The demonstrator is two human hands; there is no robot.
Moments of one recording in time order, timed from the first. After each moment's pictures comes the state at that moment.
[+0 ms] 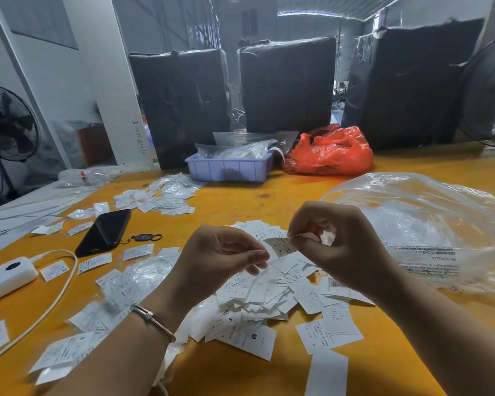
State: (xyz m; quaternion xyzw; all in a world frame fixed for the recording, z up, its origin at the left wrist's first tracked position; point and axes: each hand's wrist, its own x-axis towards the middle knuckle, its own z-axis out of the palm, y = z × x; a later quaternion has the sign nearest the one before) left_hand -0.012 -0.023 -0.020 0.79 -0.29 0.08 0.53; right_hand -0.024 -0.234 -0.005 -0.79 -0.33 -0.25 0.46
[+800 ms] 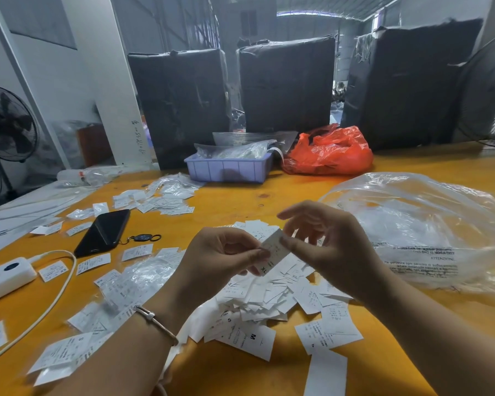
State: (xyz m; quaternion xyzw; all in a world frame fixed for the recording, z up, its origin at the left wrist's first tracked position) left_hand -0.011 -0.027 -0.022 0.79 -0.24 0.05 0.56; right_hand -0.021 -0.228 -0.014 -0.81 -0.26 -0.24 0.47
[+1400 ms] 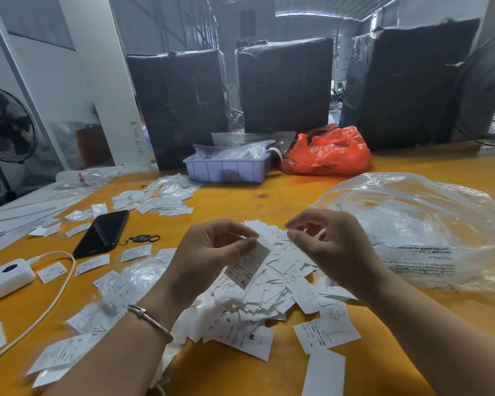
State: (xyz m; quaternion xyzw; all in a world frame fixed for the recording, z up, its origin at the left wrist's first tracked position) left_hand -0.008 -0.024 -0.019 0.77 -0.18 0.06 0.61; right_hand -0.013 -0.232 -0.019 -0.86 -0.17 -0.26 0.42
